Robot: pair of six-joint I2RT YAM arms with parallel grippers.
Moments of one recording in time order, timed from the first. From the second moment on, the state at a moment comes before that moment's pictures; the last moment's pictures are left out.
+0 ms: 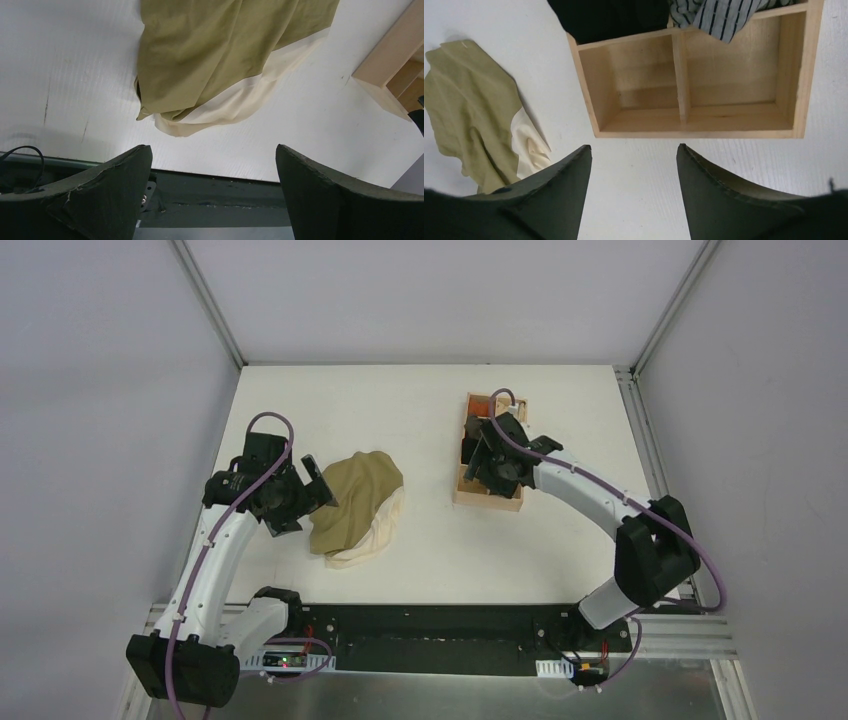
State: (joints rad) left arm -0.11 0.97 0.98 -1.07 0.08 -0.66; right arm 0.61 1.53 1.14 -0.64 0.14 0.93
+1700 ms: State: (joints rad) left arm -0.11 1.25 0.81 -0.99 0.03 -0.82; right arm 0.74 1.54 1.17 -0.67 0.10 0.91
